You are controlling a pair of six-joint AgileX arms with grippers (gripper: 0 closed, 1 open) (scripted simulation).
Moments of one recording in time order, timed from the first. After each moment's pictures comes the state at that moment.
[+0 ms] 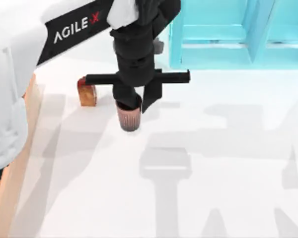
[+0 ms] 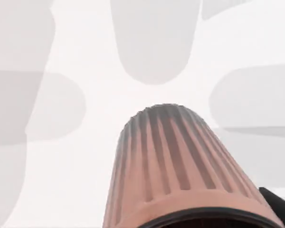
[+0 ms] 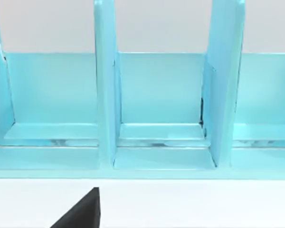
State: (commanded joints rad) left arm -0.61 2.26 2.02 -1.31 0.04 -0.56; right arm 0.00 0.00 0.00 0.00 0.00 0.00
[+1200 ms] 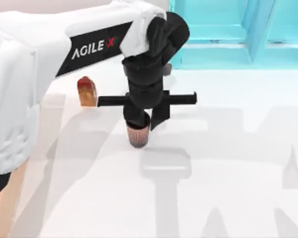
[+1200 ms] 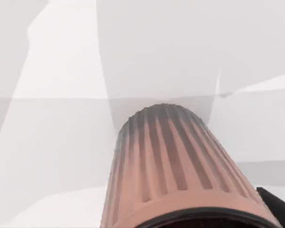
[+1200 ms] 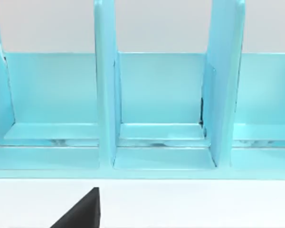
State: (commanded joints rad) left arm -0.64 2.28 1.87 -1.12 0.04 -0.59; right arm 0.00 0.00 0.00 0.00 0.00 0.00
